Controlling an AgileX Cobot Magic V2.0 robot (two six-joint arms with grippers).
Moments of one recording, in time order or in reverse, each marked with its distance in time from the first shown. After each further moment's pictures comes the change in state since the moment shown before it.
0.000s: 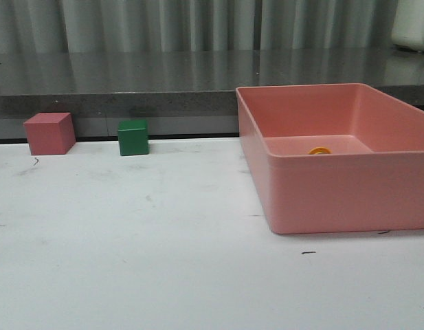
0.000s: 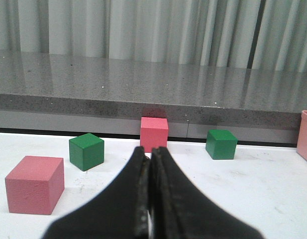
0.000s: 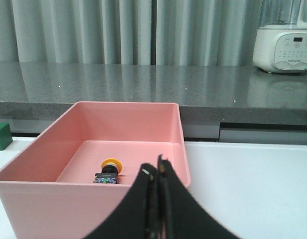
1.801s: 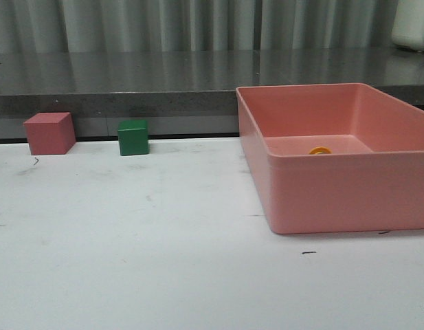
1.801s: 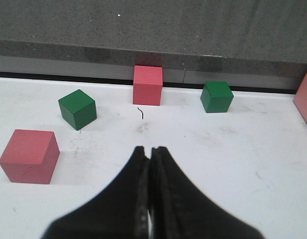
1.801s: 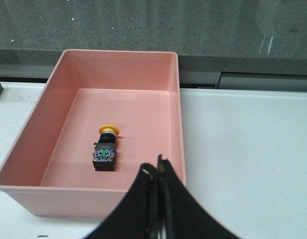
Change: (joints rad) left arm 0.000 0.642 -0.658 -0.020 0.462 0.000; right arm 0.000 0.605 -0.650 0.000 0.481 0.000
